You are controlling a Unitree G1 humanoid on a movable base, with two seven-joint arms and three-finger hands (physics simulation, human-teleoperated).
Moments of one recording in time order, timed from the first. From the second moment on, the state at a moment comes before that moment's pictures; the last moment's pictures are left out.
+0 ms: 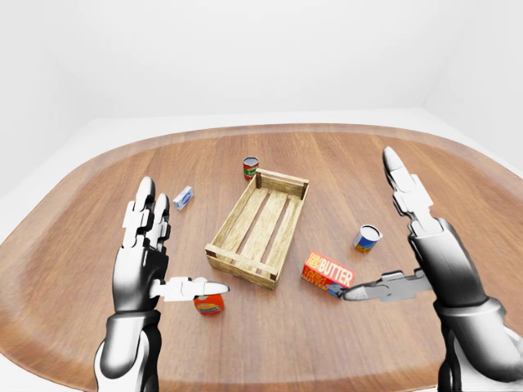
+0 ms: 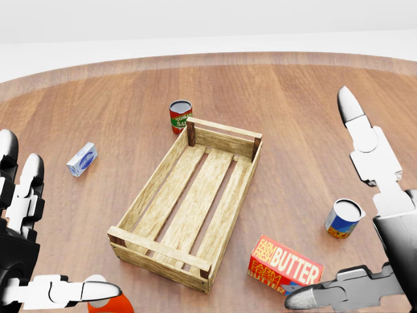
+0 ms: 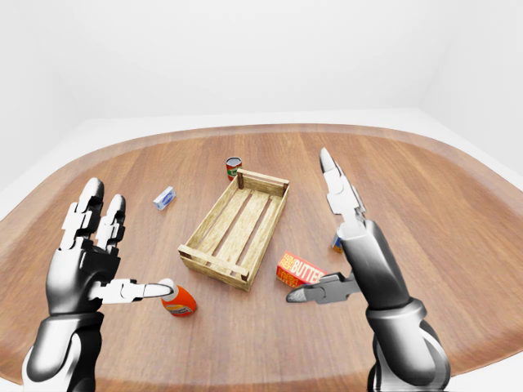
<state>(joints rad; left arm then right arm) 0.23 0.00 0.14 -0.66 -0.07 0.09 -0.17 0.15 -0.06 -0.21 -0.91 -0.36 0.09 0.48</state>
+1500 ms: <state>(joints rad) 0.22 0.00 0.15 -0.65 -0.07 0.09 -0.16 -0.12 -0.24 -0.21 0.06 -0.44 0.09 0.39</state>
